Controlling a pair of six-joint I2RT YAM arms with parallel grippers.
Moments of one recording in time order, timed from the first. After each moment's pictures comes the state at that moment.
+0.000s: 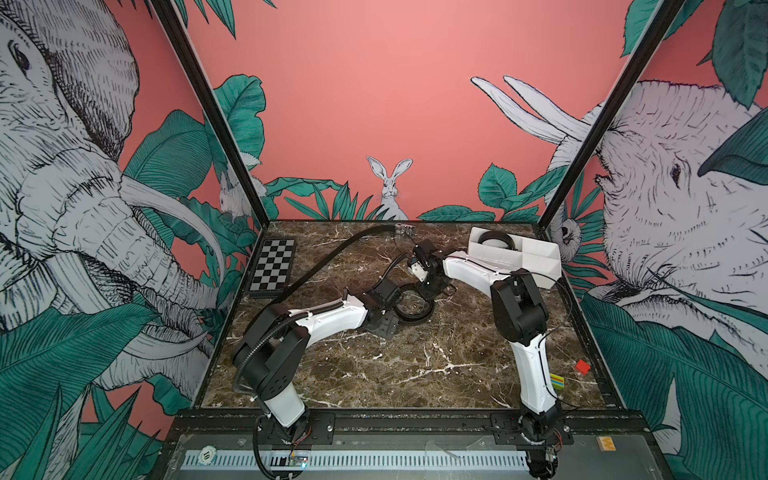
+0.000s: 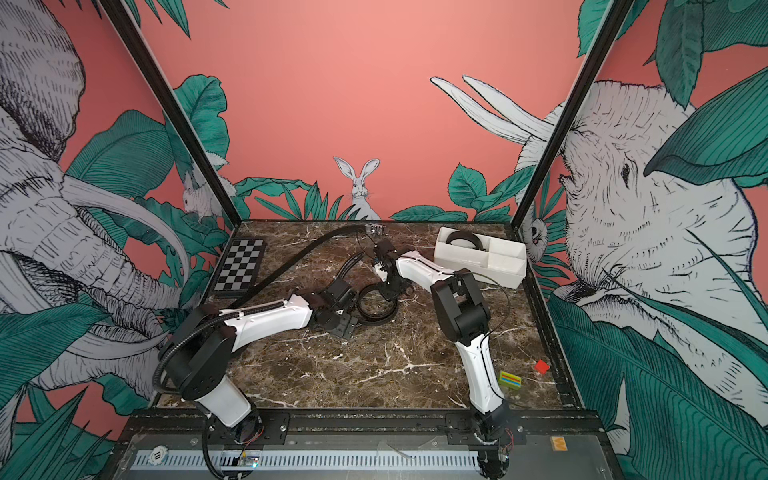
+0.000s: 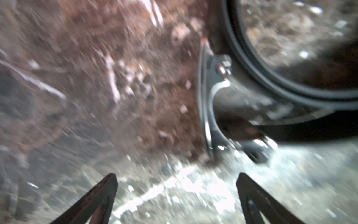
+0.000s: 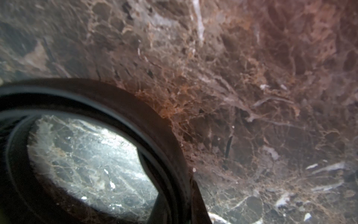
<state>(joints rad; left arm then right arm) -0.77 1.62 0.98 -0.64 -0.15 -0.37 0.57 2.19 1.71 -0.90 -0.03 -0.07</state>
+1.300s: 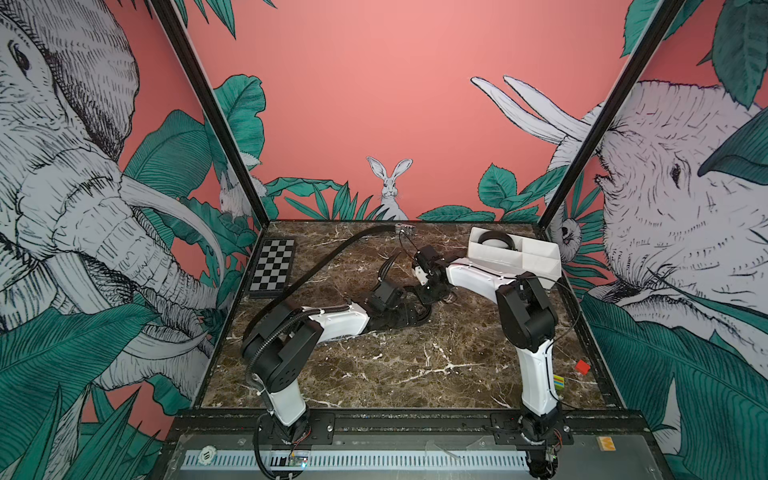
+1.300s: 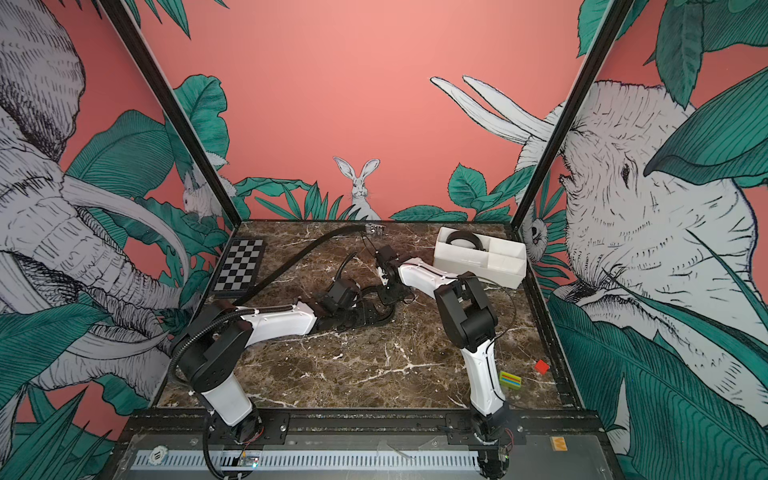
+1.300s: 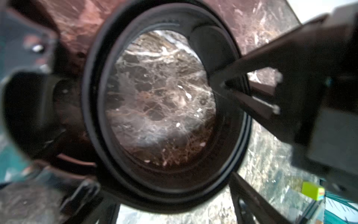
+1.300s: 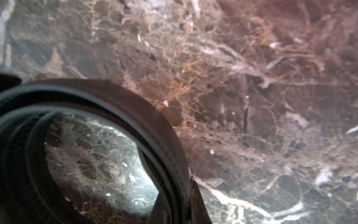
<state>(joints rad) -0.77 1.72 0.90 -0.09 0.13 -0.82 0.60 2.10 1.54 -0.79 -0.07 0.13</state>
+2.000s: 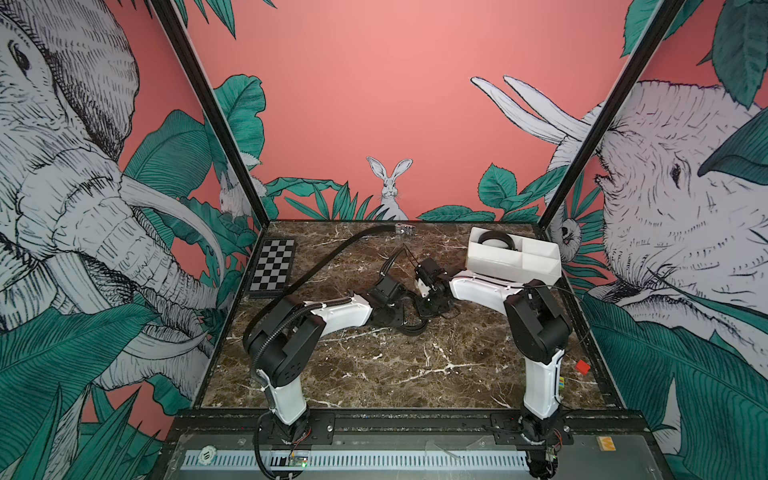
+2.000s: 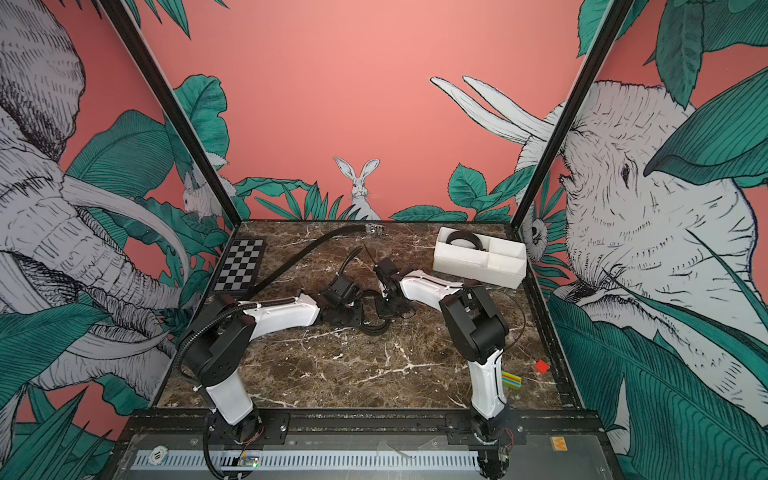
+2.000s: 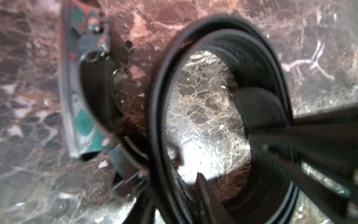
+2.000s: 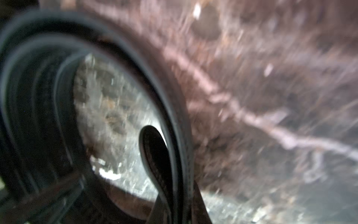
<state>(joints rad) -0.75 1.76 1.01 -0.34 0.04 -0.63 0.65 1.96 1.31 -0.71 -0.18 0.38</state>
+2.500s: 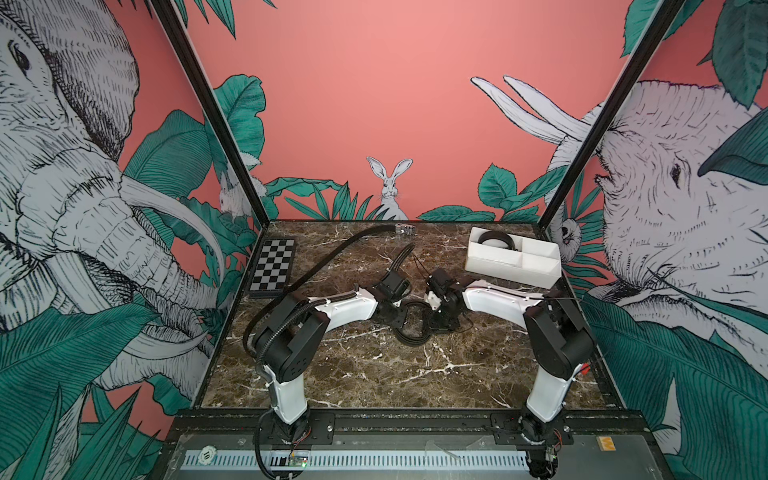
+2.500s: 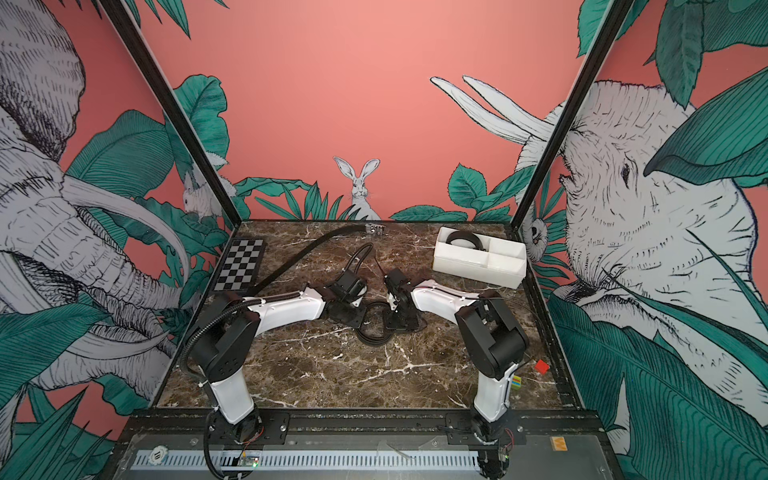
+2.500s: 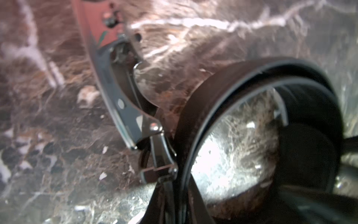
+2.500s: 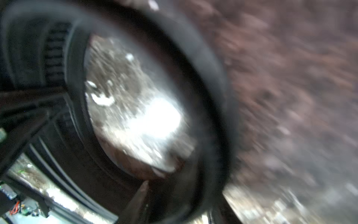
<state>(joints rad) -0.76 1.81 1.12 -0.48 0.04 -0.27 0.60 1.77 1.12 -0.75 -0.28 0.43</state>
